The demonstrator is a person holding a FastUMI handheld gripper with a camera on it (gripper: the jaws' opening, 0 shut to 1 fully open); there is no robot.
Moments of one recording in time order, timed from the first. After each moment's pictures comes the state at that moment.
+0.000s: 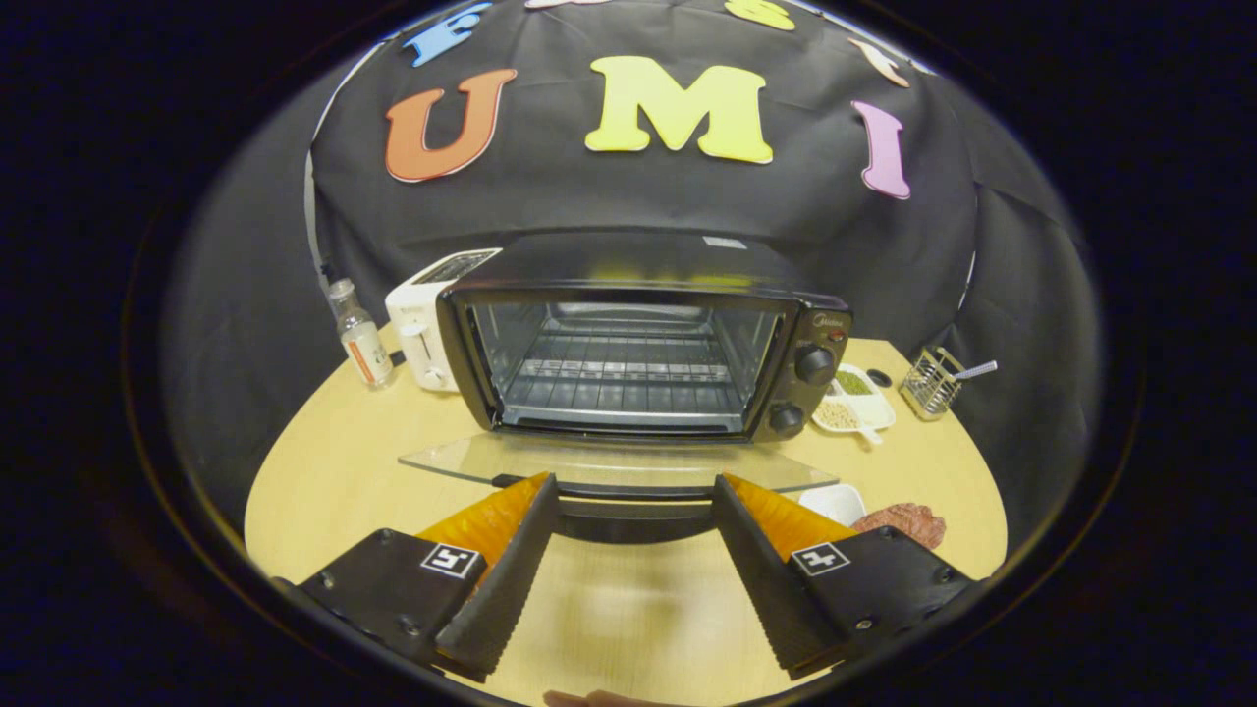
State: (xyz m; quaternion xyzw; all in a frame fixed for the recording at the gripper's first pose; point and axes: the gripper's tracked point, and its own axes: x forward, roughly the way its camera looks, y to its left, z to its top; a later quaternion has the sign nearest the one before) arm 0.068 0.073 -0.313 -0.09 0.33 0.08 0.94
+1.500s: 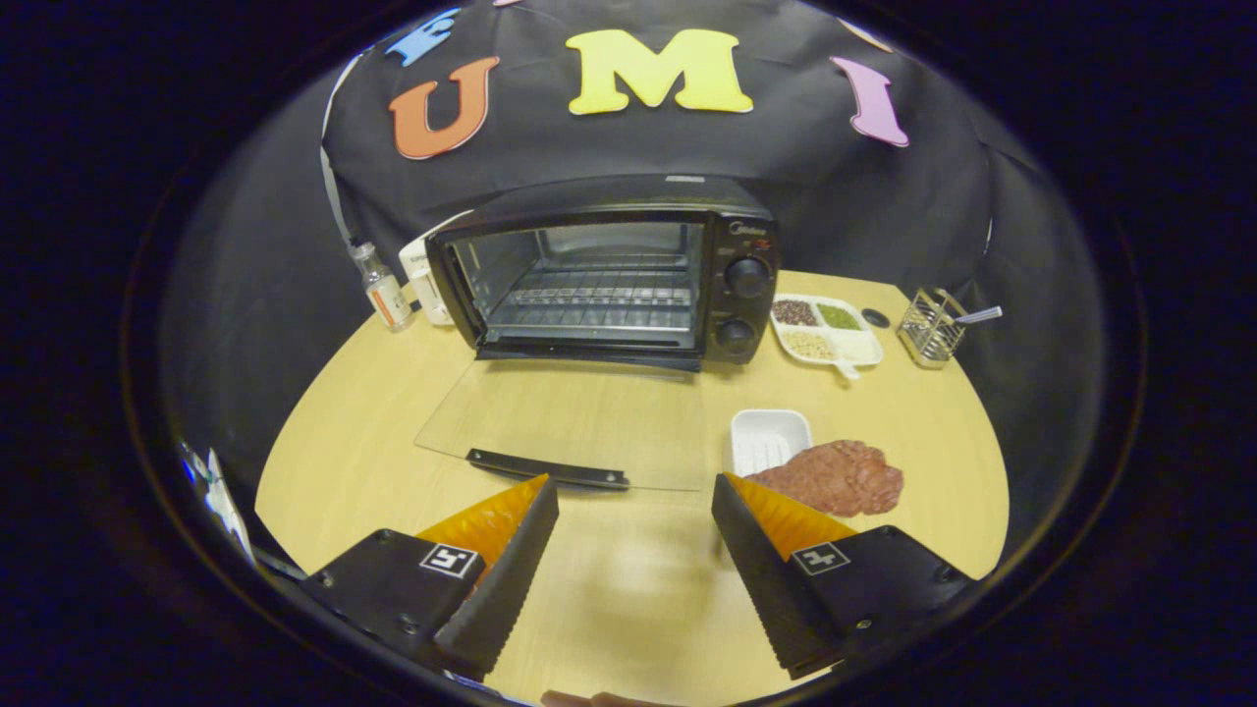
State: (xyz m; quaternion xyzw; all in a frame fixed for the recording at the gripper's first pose) arm 0.029 -0.044 -0.306 -0.08 0.39 0.12 0.91
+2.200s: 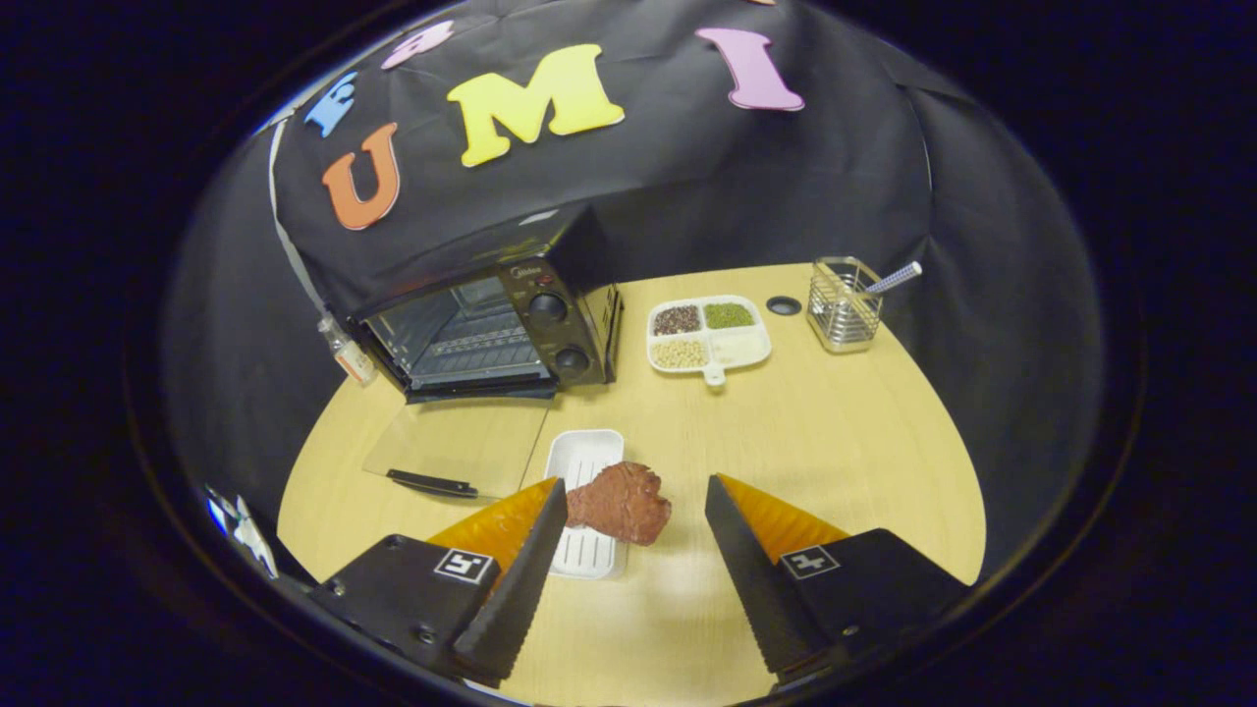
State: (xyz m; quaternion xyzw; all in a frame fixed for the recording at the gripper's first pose) arm 0.067 -0.178 -0.294 0.04 0.40 0.13 0.91
